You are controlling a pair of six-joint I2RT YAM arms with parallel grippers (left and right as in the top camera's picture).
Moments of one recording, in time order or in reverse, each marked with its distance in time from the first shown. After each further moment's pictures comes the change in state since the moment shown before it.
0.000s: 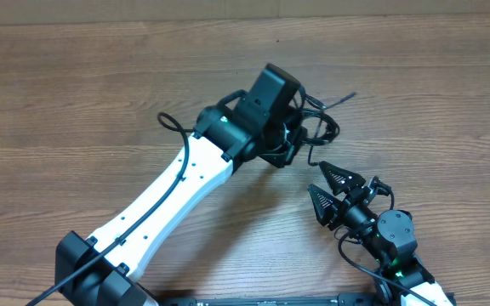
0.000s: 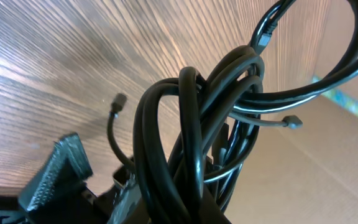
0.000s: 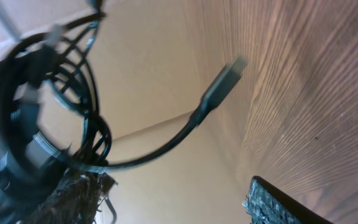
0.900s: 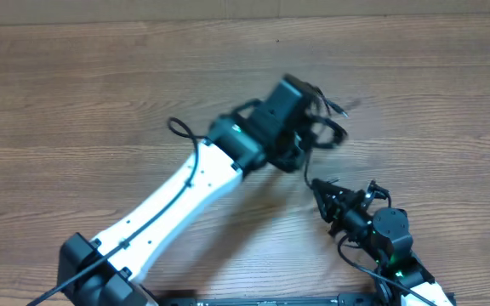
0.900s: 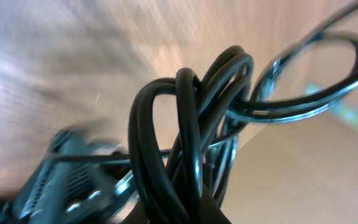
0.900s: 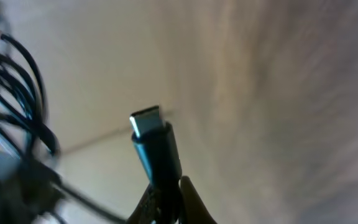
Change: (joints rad) left arm -0.024 0.000 0.000 0.018 -0.076 -0.076; right arm 0.000 -0.001 0.000 -0.146 -0.043 -0.115
